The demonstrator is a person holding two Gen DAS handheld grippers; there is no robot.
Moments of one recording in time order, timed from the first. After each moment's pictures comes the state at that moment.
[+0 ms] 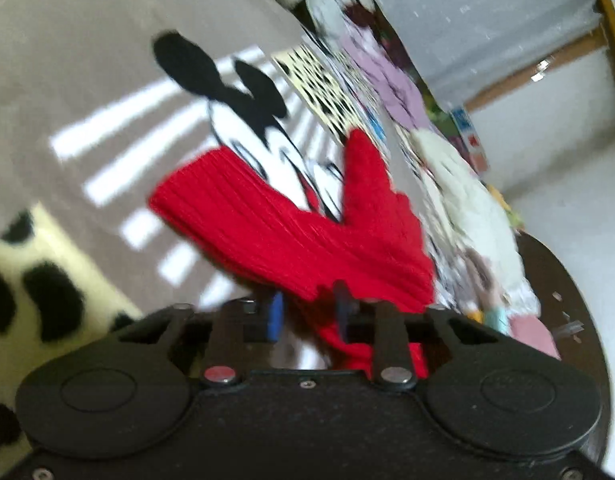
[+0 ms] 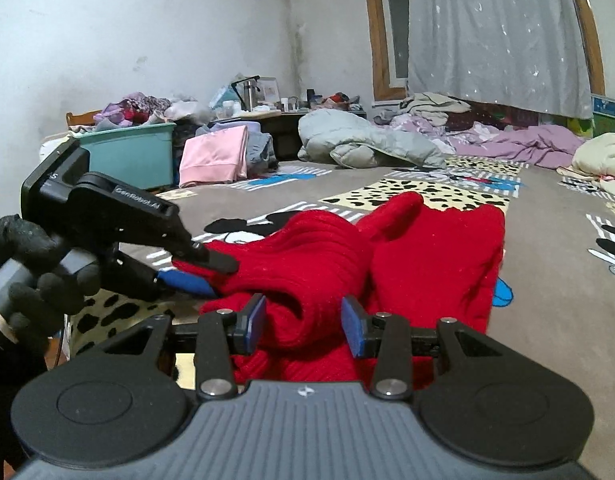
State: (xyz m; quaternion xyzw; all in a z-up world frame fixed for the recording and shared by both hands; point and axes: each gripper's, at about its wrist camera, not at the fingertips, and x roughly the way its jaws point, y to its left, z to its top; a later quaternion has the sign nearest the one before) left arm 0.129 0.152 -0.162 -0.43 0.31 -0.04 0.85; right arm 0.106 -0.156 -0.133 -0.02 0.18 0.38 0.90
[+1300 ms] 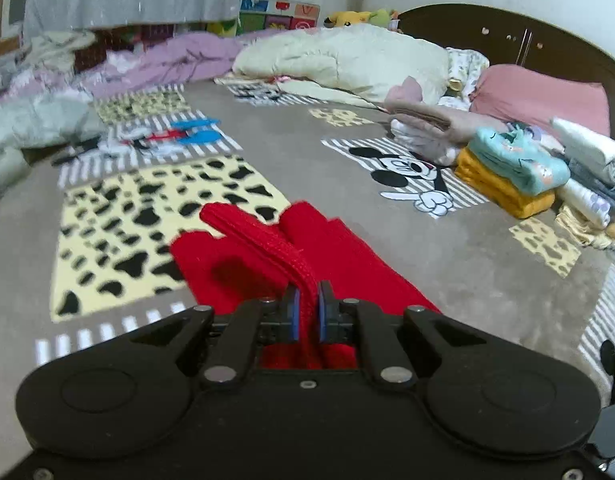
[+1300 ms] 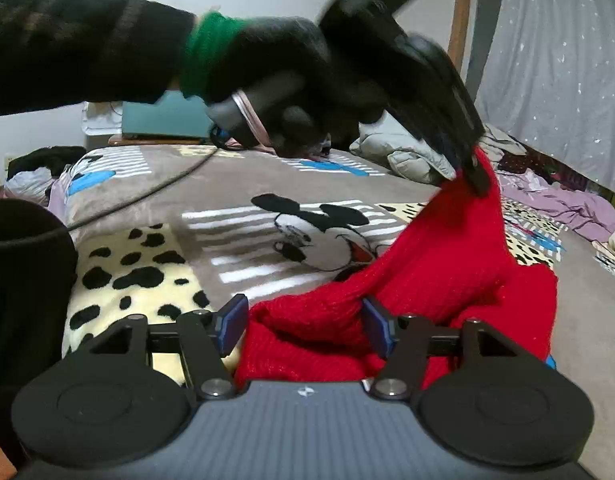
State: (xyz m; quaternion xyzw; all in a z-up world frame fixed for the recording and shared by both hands) left arm 0.309 0.067 -0.065 0.02 0.31 -0.28 0.91; right arm 0.095 -0.093 -0.138 -0.16 0.15 0.43 0.87
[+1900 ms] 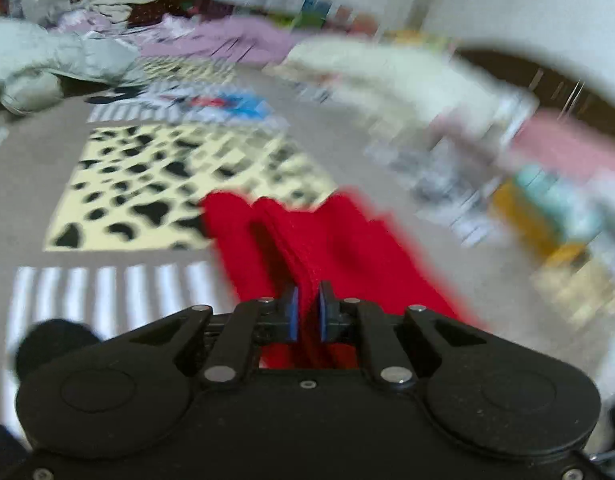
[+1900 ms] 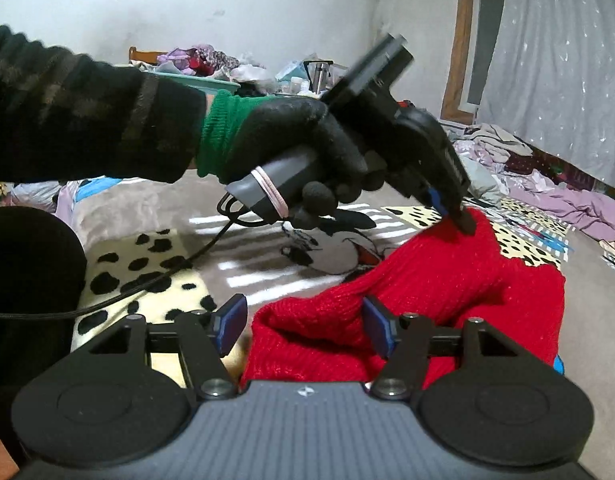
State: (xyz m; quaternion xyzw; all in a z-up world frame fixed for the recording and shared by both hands) left arm 0.322 0.077 -0.106 -0.03 0.33 -0.20 0.92; right arm 0.092 -0.098 -0.136 -0.15 0.15 0.45 0.87
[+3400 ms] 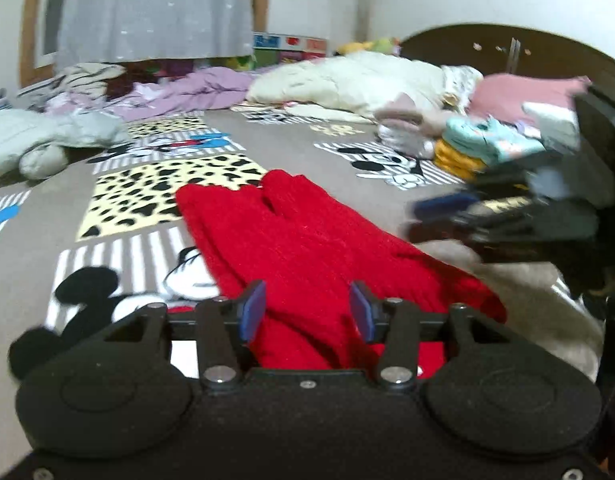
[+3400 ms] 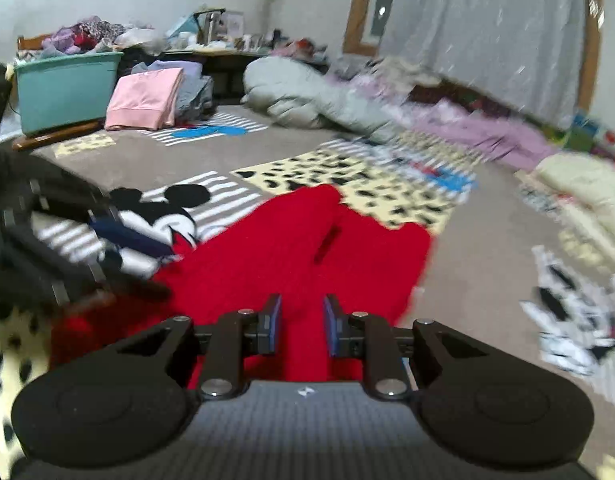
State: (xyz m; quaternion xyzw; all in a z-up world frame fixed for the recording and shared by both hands) left arm 0.150 0.066 -0.101 0.04 0.24 -0.23 0.94; right arm 0.183 -0.160 -0.089 -0.15 0.23 0.30 0.91
